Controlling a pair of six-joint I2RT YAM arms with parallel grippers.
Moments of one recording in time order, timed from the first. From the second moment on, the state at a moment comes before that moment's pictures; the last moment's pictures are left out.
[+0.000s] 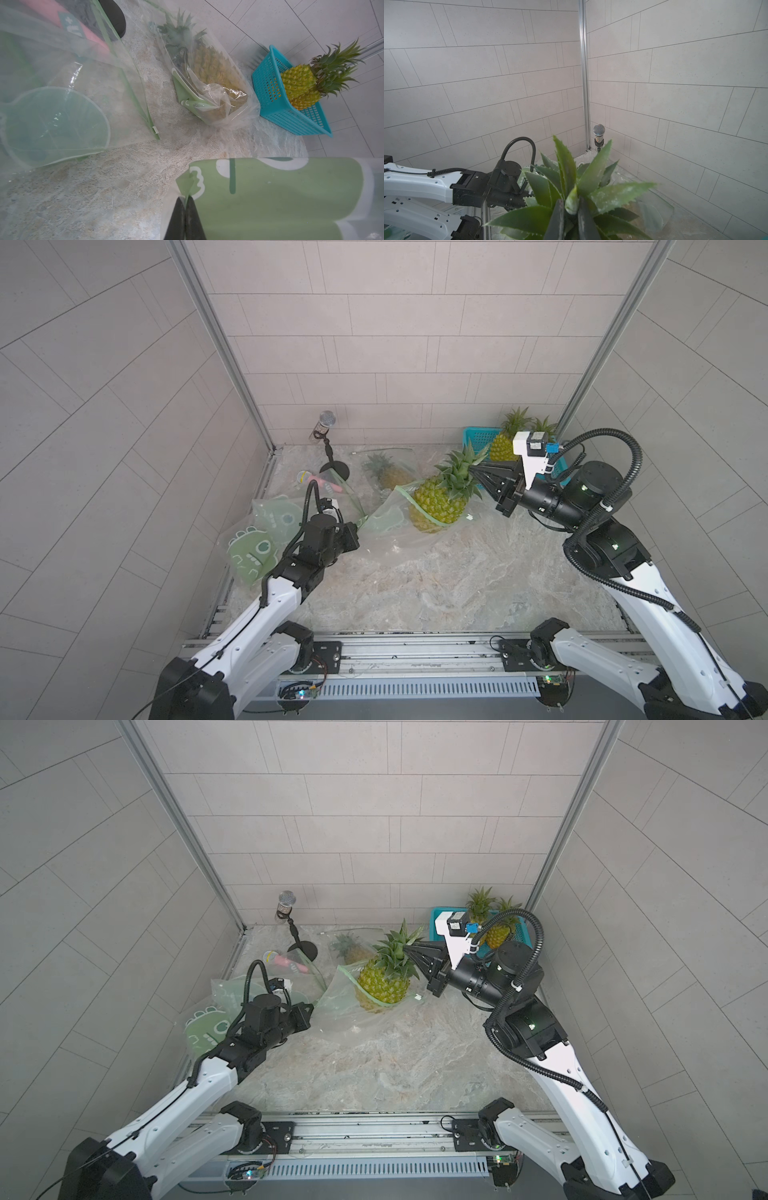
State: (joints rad) left arm -0.36 0.92 0.54 -0.18 0.04 -0.61; right arm 0.42 0.93 1.26 -0.22 -0.53 0.14
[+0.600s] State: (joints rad) left arm -0.36 0.95 0.71 -0.39 -0.04 -0.37; right arm 0.42 0.96 1.26 -0.21 -0.55 0.14
